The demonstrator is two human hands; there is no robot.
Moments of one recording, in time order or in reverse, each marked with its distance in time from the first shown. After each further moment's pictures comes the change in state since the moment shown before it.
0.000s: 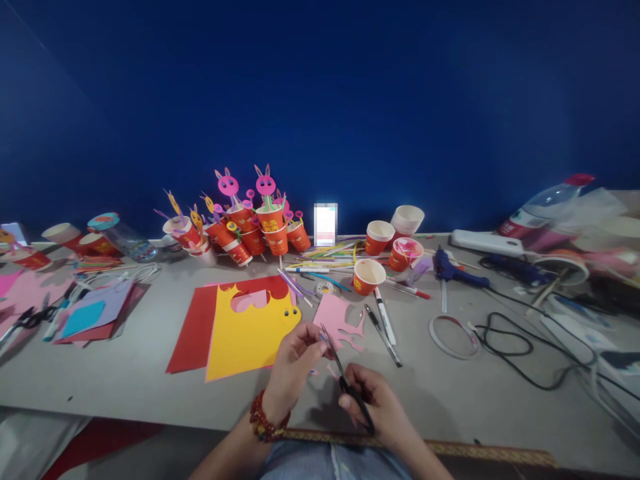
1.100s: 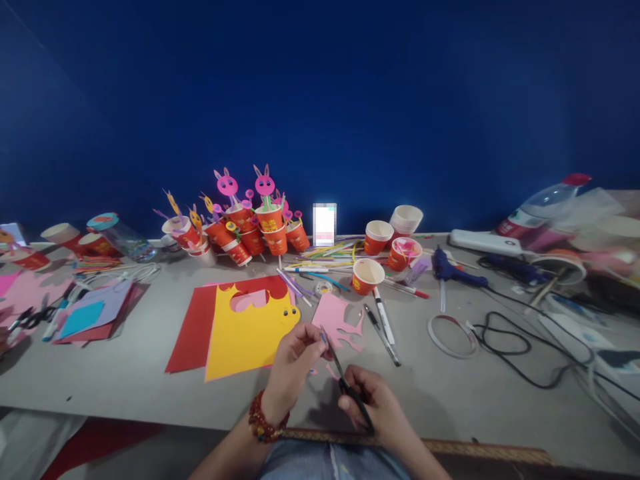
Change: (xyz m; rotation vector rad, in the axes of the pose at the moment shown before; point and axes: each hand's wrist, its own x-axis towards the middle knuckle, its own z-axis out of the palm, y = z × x) left_hand -0.002 -0.001 -0.001 0.012 -0.023 0.007; right_hand -0.002 0.002 0.001 0.034 -0.004 -0.011
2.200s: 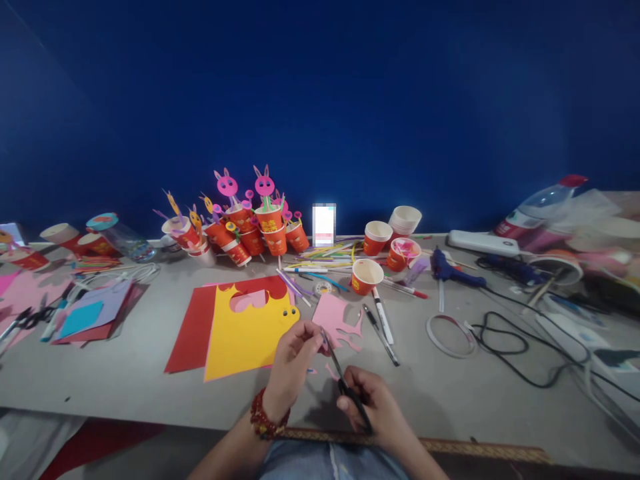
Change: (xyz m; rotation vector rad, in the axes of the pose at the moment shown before) left_hand 0.003 0.007 0.006 0.046 0.033 0.090; right_hand -0.001 -0.002 0.002 -0.041 0.018 0.009
